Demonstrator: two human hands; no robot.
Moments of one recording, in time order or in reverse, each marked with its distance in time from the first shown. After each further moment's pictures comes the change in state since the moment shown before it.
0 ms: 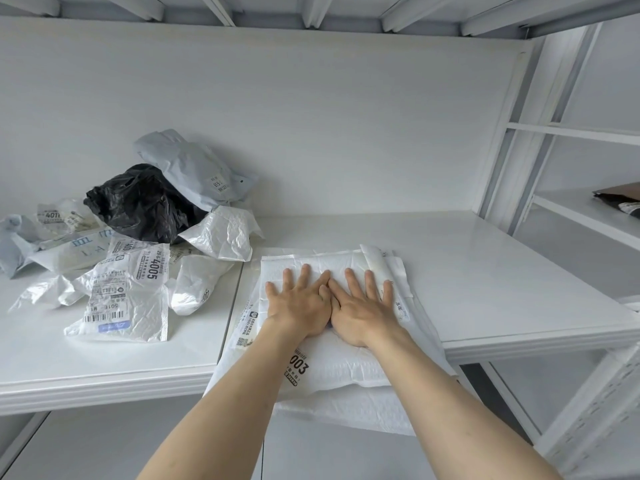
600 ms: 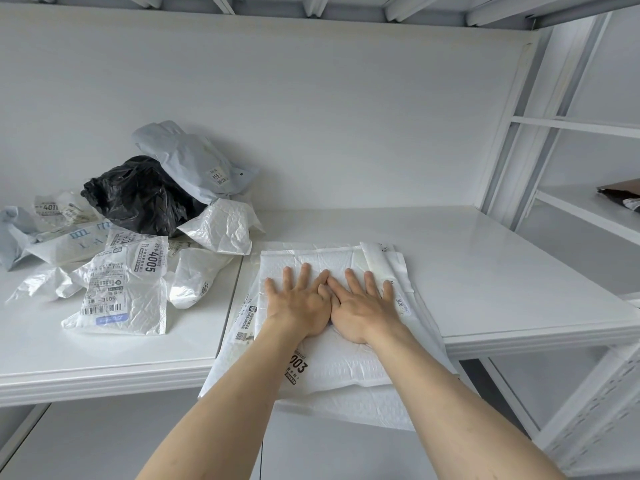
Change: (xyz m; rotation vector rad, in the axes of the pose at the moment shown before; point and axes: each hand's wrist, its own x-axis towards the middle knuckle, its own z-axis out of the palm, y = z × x) left_hand 0.000 0.000 0.010 0.016 -0.023 -0.016; right_hand 0.003 0.003 0.005 -0.009 -0.030 0.000
